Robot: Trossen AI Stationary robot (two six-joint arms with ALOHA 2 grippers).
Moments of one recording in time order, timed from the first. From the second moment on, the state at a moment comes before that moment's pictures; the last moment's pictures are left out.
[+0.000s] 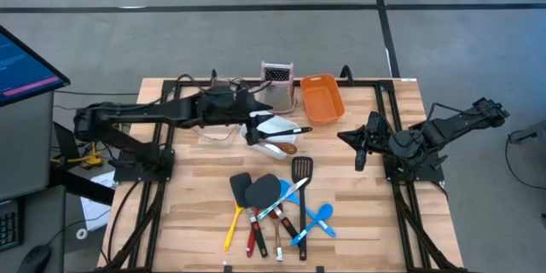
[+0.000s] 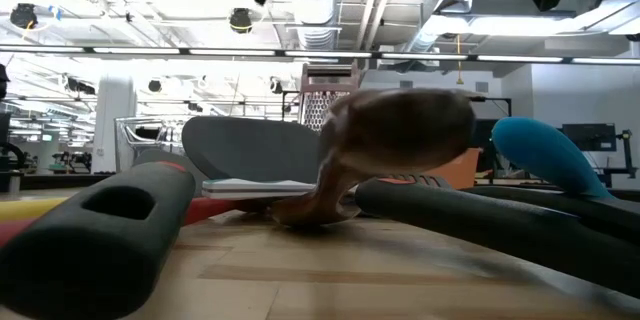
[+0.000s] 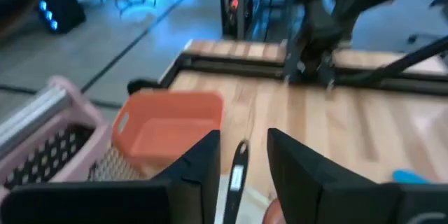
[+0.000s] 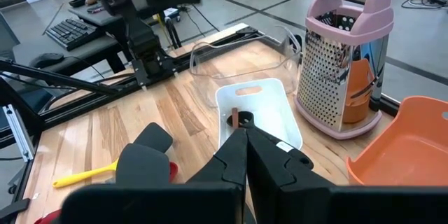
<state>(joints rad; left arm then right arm) 0.11 1.33 1.13 -0.12 -0.17 0.02 0.43 0.75 0.75 -0.42 0.76 0.52</state>
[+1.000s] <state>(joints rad) -0.17 1.21 1.13 -0.11 -0.17 -0.09 0.43 0.75 0.75 -0.41 0.76 0.52</state>
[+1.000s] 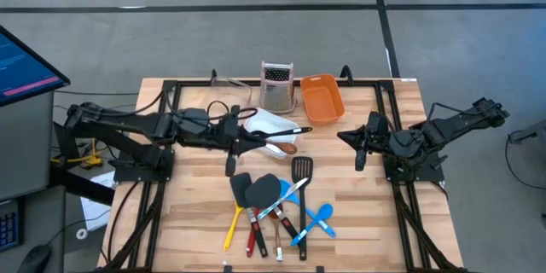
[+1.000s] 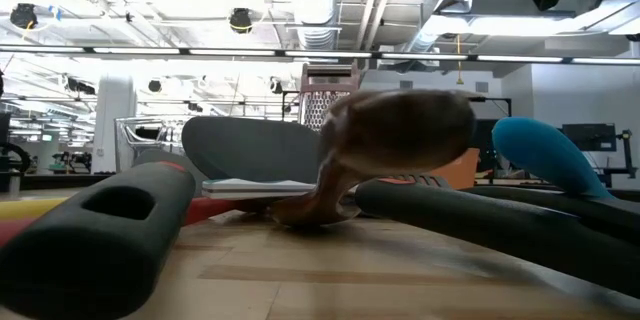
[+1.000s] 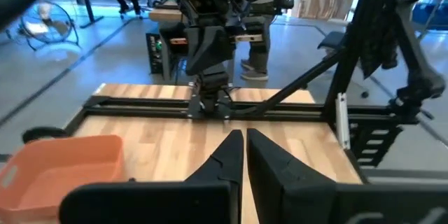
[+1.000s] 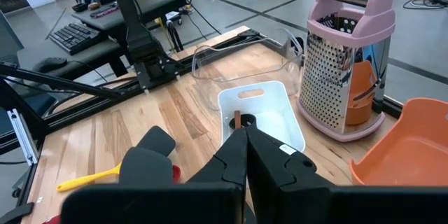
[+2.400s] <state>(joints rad) -0.43 1.21 1.13 0.18 -0.21 -0.25 0.43 0.75 0.75 -0.41 0.73 0.51</state>
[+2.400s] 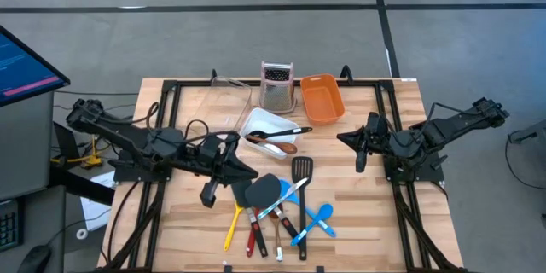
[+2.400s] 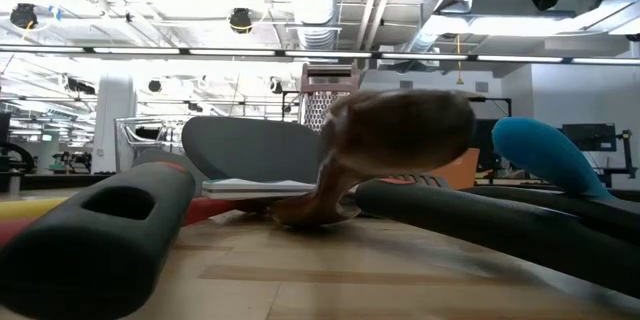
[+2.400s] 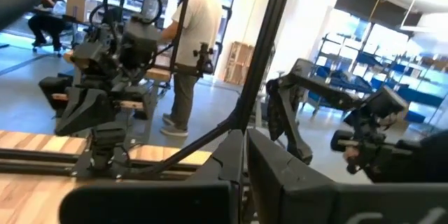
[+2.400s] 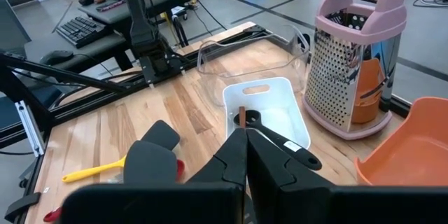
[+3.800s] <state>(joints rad) -0.45 1.96 1.83 0.01 -0.37 -0.45 0.43 0.75 0.75 -0.48 0.62 0.52</state>
